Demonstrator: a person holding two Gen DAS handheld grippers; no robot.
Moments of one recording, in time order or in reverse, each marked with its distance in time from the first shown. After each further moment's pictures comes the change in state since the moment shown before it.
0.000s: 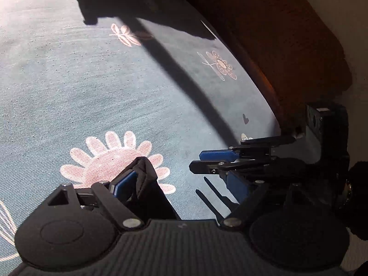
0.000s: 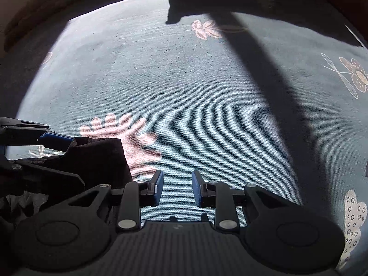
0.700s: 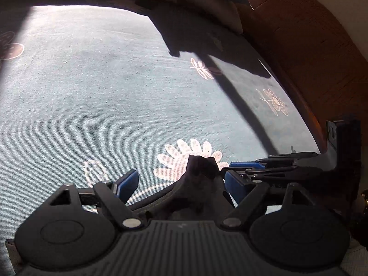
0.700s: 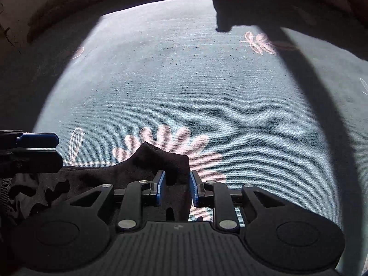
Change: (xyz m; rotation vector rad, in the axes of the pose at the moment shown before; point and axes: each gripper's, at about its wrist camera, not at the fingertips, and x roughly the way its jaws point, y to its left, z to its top) left arm -0.061 0.033 -0.027 -0.122 -0.118 0.197; right arm 0.012 0.049 0.014 -0.048 -0.026 0.072
